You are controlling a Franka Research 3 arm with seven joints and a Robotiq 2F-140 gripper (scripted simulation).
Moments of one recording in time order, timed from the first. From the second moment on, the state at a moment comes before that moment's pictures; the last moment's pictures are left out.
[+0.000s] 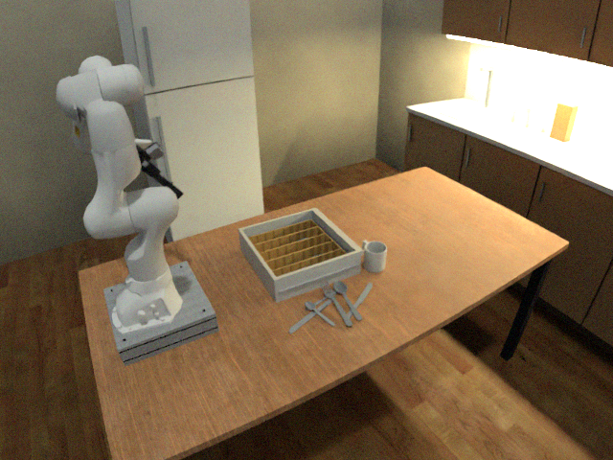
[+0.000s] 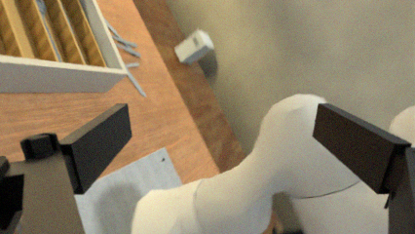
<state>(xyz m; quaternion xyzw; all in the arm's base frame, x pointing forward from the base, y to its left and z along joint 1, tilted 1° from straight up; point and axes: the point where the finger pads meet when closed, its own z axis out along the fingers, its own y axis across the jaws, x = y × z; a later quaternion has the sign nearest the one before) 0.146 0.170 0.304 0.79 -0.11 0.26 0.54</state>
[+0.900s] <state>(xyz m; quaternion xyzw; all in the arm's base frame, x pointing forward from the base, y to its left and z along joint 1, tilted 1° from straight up) 0.199 0.158 0.241 0.79 -0.39 0.22 0.43</state>
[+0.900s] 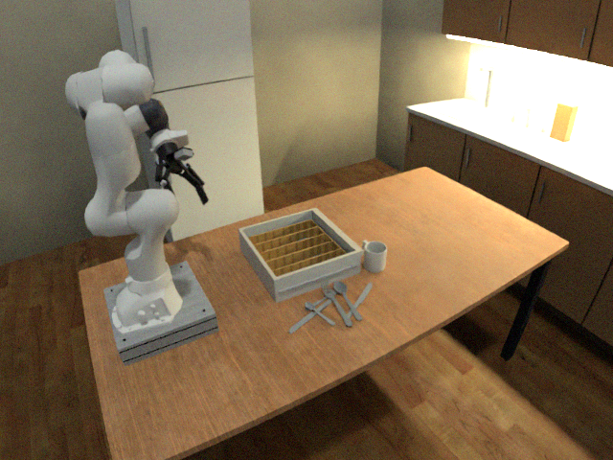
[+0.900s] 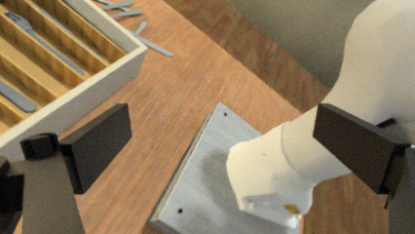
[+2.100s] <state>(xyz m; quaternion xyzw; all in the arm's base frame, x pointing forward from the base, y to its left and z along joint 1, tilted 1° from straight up) 0.271 0.146 0.190 0.62 -0.72 0.16 0.28</state>
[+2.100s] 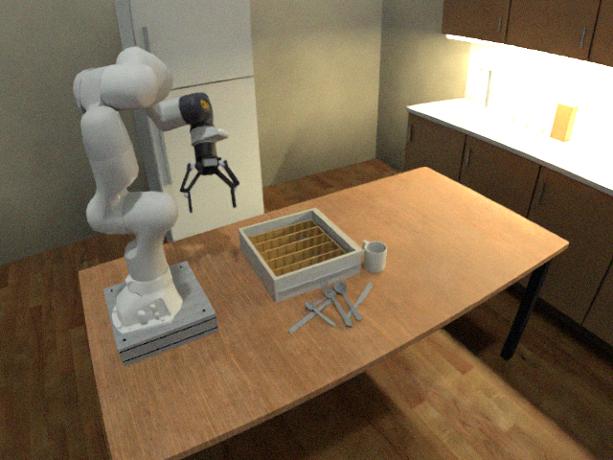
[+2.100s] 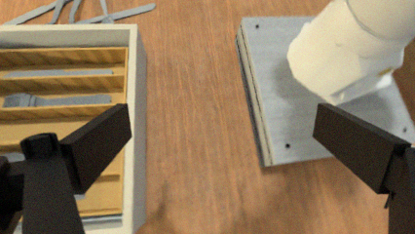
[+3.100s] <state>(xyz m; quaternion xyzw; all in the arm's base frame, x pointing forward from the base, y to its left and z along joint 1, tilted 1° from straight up) 0.346 0.118 0.172 0.37 -0.91 0.09 0.16</state>
